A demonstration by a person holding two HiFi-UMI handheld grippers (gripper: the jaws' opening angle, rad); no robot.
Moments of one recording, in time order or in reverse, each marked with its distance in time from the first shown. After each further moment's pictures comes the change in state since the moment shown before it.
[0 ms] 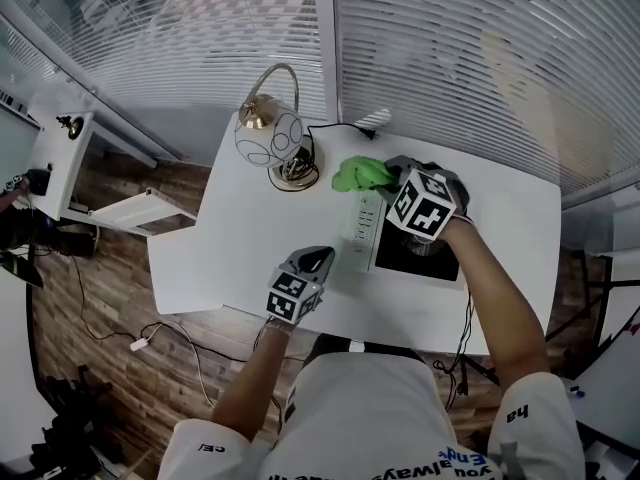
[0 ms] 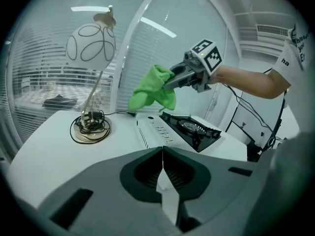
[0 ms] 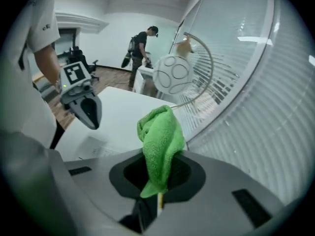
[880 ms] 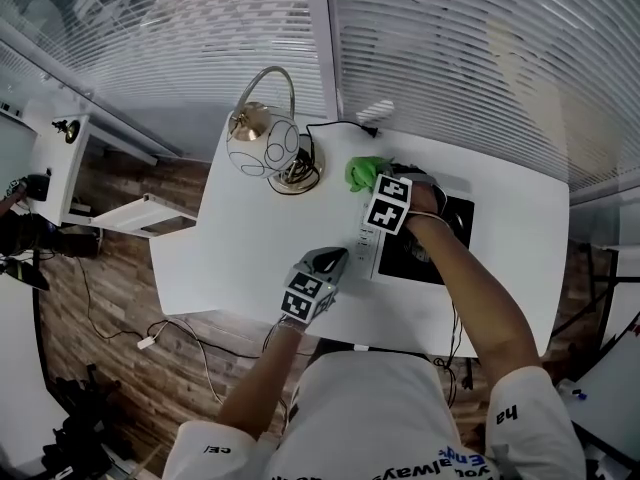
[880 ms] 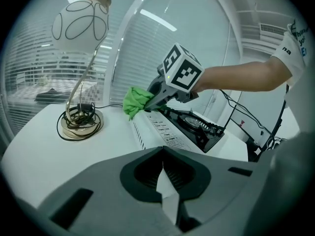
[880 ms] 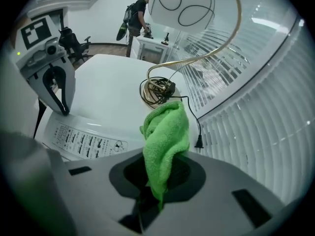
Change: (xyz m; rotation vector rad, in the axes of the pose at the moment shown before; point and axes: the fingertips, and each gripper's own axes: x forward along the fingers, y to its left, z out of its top) left arm 0.040 -0.004 -0.005 -0.004 0.057 -0.036; right arm 0.101 0.000 -0.060 -0.018 0.268 -0.001
